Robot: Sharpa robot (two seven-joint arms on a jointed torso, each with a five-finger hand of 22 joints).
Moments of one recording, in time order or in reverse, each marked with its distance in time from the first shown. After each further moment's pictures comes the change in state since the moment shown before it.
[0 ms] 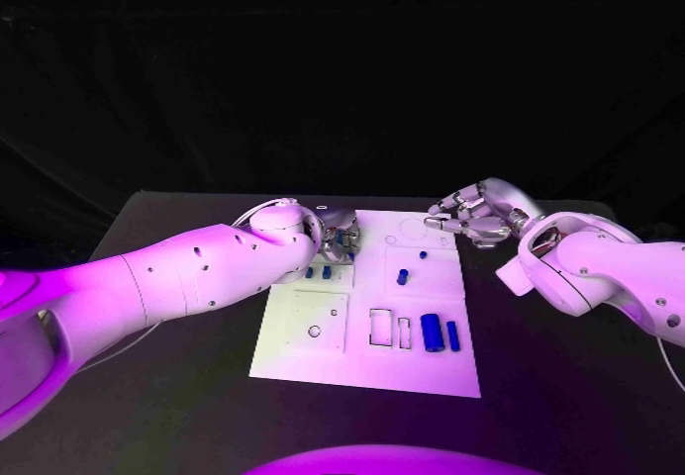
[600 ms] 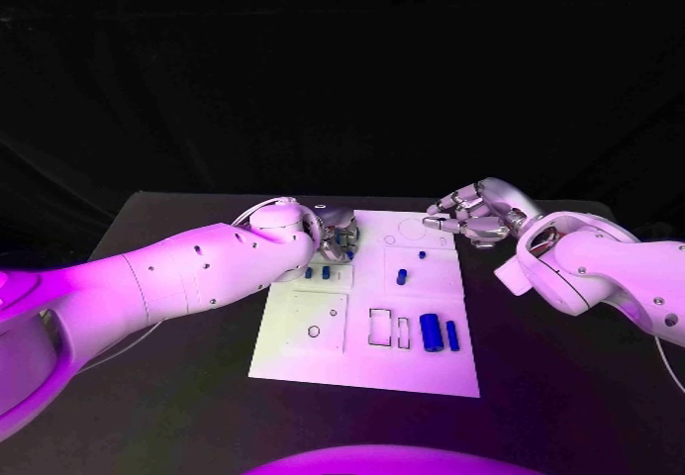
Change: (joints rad) left arm 0.001 0.010 0.002 -0.018 0.007 0.008 -0.005; left_hand 0.000 0.000 0.050 -0.031 0.000 0.032 -0.004 -0.018 -0.009 0.041 -0.002 -0.042 -0.016 0.003 -0.004 0.011 -0.007 0.000 0.000 0.000 0.024 0.029; right arm 0.000 0.002 0.000 0.000 0.000 0.000 0.000; right_hand 0.000 0.000 0.000 0.000 0.000 0.000 0.000 0.000 0.000 0.000 0.000 0.000 0.003 0.000 0.000 0.000 0.000 0.000 0.000 0.000 0.000 0.000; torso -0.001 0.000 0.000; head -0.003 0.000
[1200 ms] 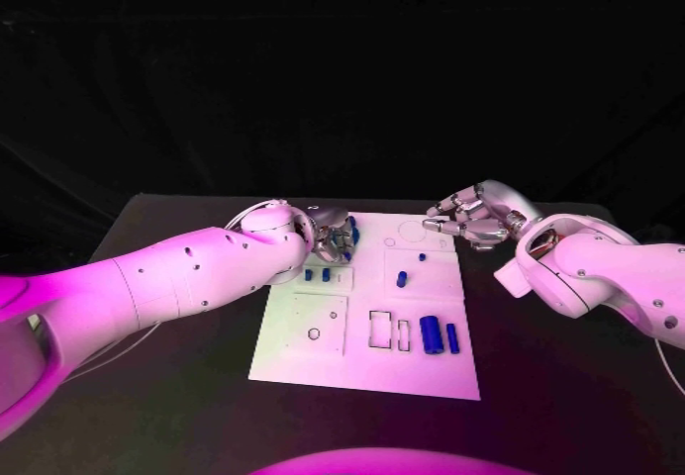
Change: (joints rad) left arm -0.004 -0.031 0.007 0.015 0.048 -0.036 0.024; left_hand -0.019 -0.008 0.034 -0.029 -0.023 0.041 -0.002 -0.016 -0.004 0.057 -0.003 -0.059 -0.010 0.003 -0.003 0.002 -0.019 -0.016 0.016 -0.002 0.030 0.039; right arm 0.000 0.000 0.000 0.001 0.000 0.000 0.001; right_hand 0.000 0.000 0.000 0.000 0.000 0.000 0.000 0.000 0.000 0.000 0.000 0.000 0.001 0.000 0.000 0.000 0.001 0.000 0.000 0.000 0.000 0.000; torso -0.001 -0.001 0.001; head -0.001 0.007
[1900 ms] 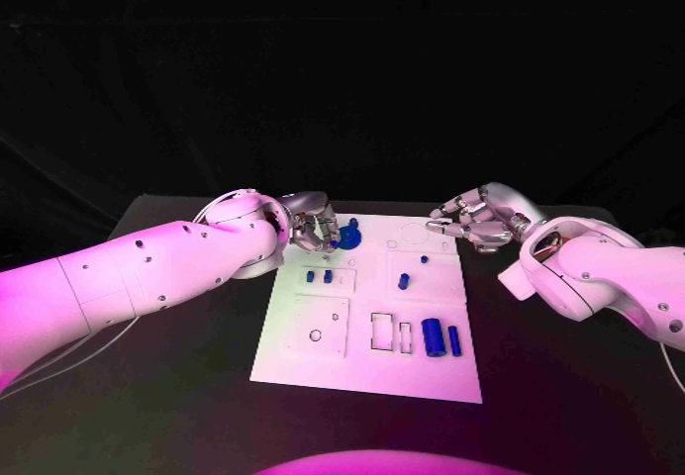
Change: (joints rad) left arm 0.014 -0.148 0.046 0.130 0.081 -0.020 0.004; left_hand -0.010 -0.011 0.006 -0.006 0.000 0.000 0.000 -0.008 -0.003 0.007 0.000 -0.014 -0.002 0.000 0.000 0.008 0.003 0.000 0.000 0.000 0.006 0.007; right arm 0.000 -0.005 0.000 -0.002 0.000 0.000 0.000; right_hand 0.000 0.000 0.000 0.000 0.000 0.000 0.000 0.000 0.000 0.000 0.000 0.000 0.000 0.000 0.000 0.000 0.000 0.000 0.000 0.000 0.000 0.000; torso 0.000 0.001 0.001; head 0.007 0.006
